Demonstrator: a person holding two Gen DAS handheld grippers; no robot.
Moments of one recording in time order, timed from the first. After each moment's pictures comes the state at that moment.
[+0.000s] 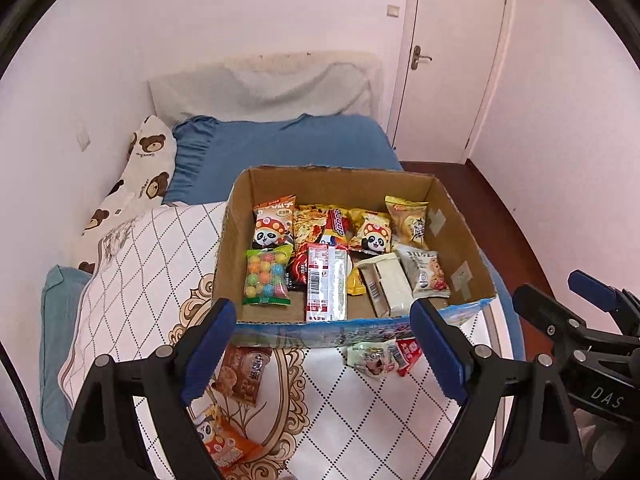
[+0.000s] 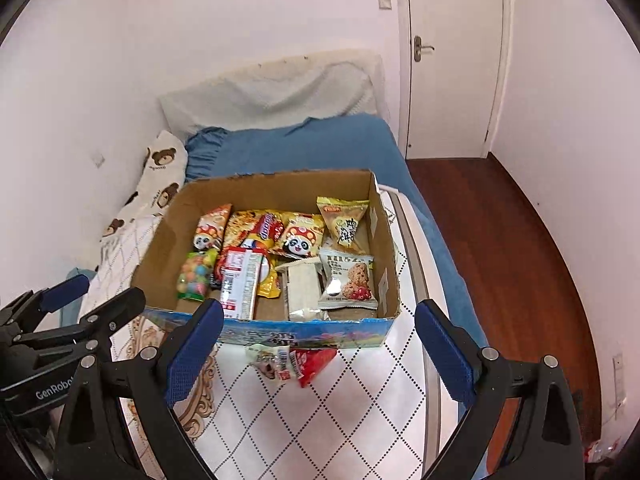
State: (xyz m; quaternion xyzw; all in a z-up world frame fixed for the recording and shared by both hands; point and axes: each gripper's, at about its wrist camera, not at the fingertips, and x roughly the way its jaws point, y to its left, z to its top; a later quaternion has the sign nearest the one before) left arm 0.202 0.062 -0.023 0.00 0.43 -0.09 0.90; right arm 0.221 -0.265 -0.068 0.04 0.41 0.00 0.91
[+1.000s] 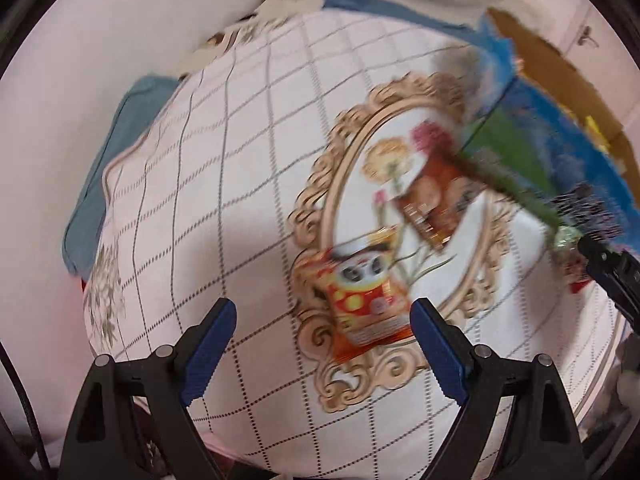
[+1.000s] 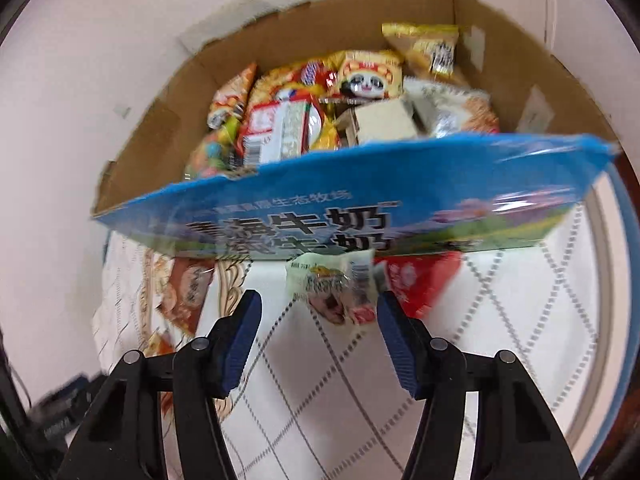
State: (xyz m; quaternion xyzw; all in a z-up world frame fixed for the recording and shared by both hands) left arm 0.137 0.214 -0.183 -0.10 0.61 0.14 0.78; right arm 0.278 -0.217 -0.265 0.13 0.56 0.10 0.82
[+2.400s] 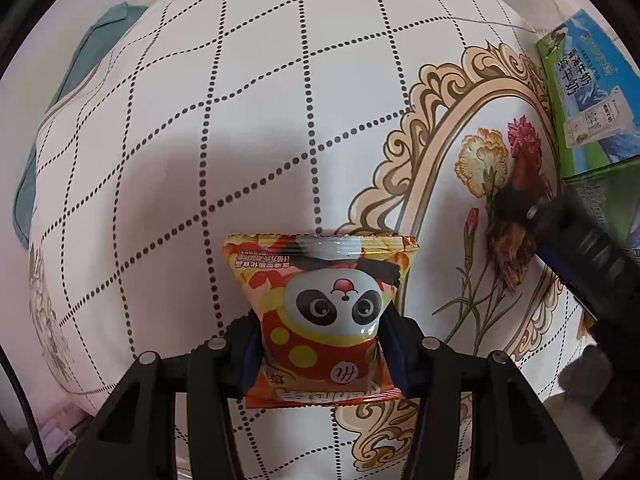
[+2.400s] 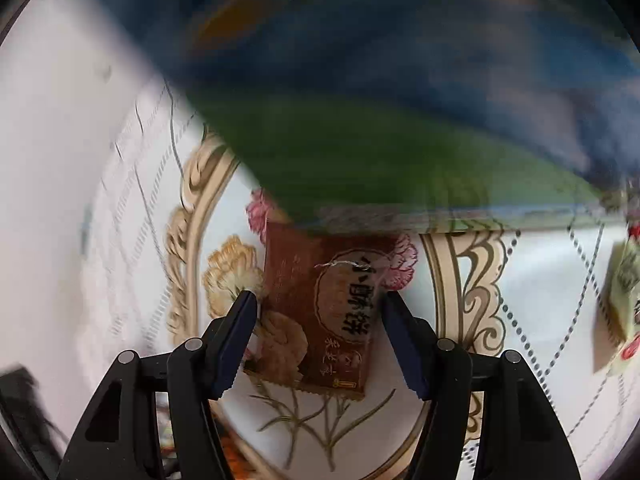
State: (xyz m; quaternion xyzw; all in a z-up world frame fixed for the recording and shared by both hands) left arm 0.176 0.318 -0.287 -0.19 0.66 0.09 0.72; right arm 0.301 0.009 -0.328 0.05 0.59 0.07 0.80
